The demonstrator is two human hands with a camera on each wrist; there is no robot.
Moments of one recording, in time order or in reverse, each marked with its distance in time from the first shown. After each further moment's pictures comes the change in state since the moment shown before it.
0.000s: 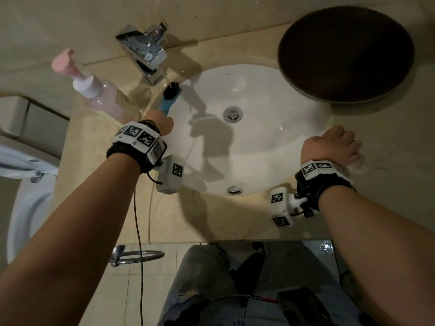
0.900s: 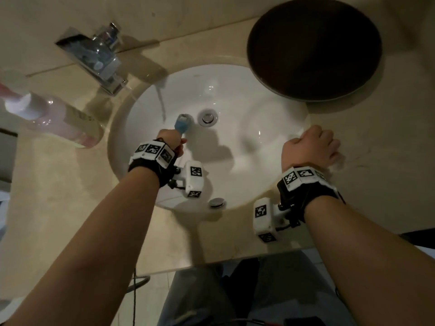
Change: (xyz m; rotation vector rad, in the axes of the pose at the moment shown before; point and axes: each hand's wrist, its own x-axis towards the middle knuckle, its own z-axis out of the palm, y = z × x) left_hand 0.048 0.052 0.077 -0.892 -0.237 -0.163; right_hand 0.003 -0.001 0.004 -0.033 0.001 0.035
